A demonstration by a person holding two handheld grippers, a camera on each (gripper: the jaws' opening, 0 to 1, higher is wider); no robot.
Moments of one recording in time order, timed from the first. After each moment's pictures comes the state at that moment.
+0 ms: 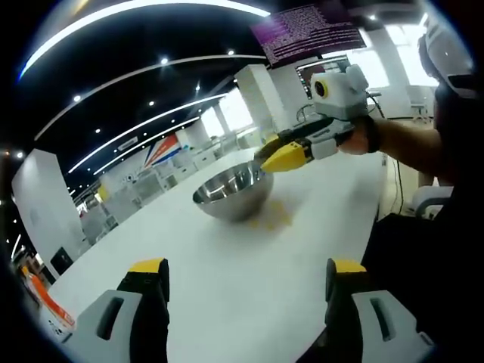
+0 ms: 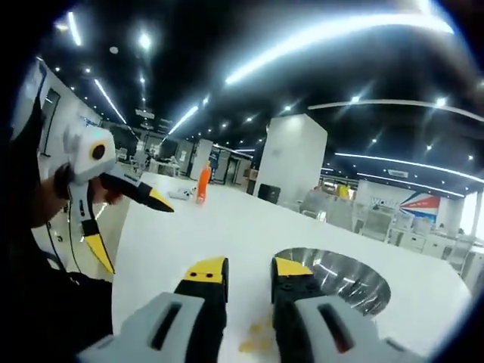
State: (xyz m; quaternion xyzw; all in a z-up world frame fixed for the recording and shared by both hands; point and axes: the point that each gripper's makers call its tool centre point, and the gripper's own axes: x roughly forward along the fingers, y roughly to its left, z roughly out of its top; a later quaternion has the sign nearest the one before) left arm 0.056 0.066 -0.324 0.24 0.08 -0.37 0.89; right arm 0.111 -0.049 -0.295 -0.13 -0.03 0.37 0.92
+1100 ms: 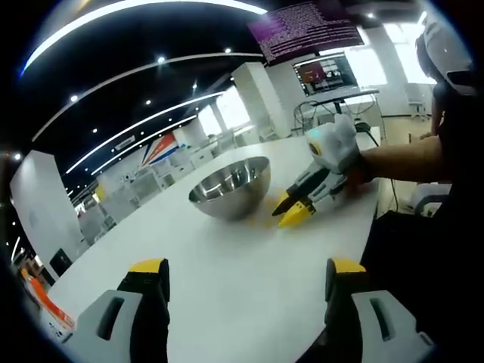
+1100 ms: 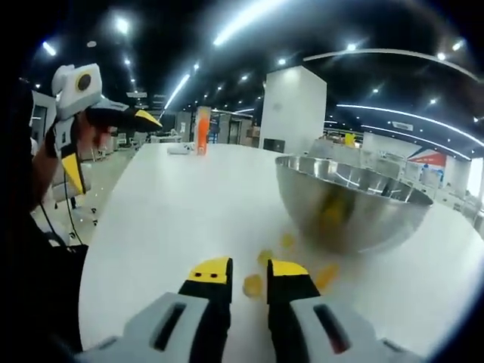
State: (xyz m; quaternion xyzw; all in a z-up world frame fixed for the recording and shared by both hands) left arm 0.054 0.062 -0.326 0.25 0.09 -0.38 0.89; right arm 0.125 -0.060 -0.400 -0.11 0.10 0.37 0.91
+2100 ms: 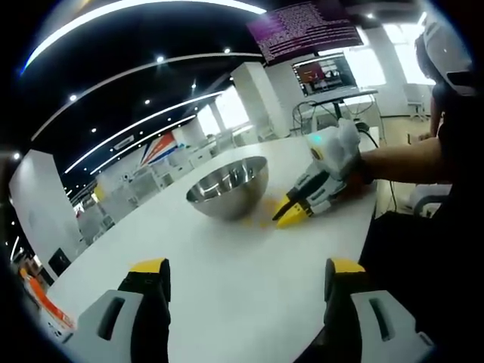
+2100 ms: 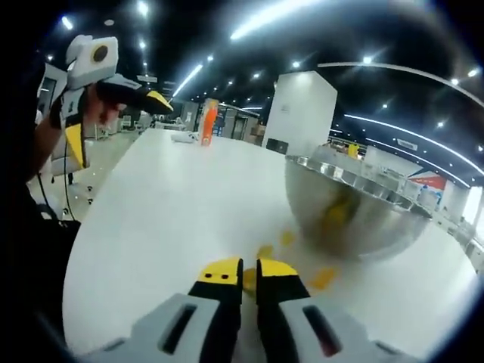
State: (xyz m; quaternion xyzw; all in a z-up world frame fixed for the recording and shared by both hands) left arm 0.054 0.061 -0.329 0.25 0.09 -0.38 0.89; right arm 0.123 -0.057 -0.406 -0.17 0.08 0.38 0.91
